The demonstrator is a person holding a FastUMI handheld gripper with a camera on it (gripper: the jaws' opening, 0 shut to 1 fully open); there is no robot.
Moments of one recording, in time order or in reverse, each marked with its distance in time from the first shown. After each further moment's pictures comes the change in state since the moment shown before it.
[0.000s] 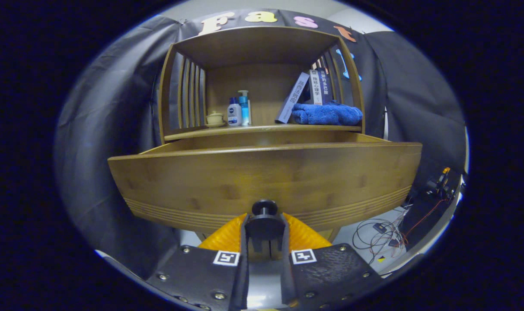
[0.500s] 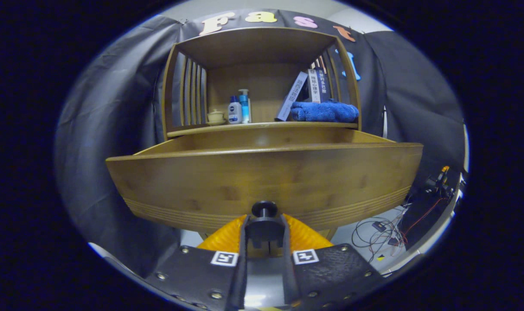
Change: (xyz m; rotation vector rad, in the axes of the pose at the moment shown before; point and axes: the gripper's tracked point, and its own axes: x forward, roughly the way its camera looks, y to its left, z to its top) arm -0.010 -0.005 -0.011 -0.004 0.017 0.000
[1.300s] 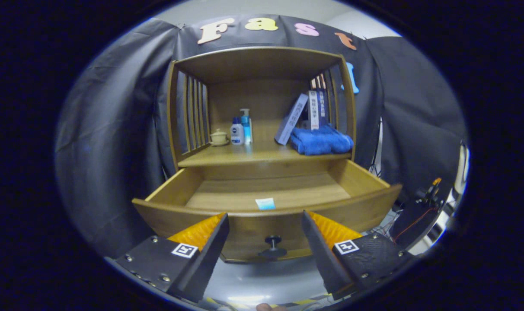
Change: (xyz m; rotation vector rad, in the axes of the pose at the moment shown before) arm -0.050 0.019 0.113 -0.015 -0.003 -0.012
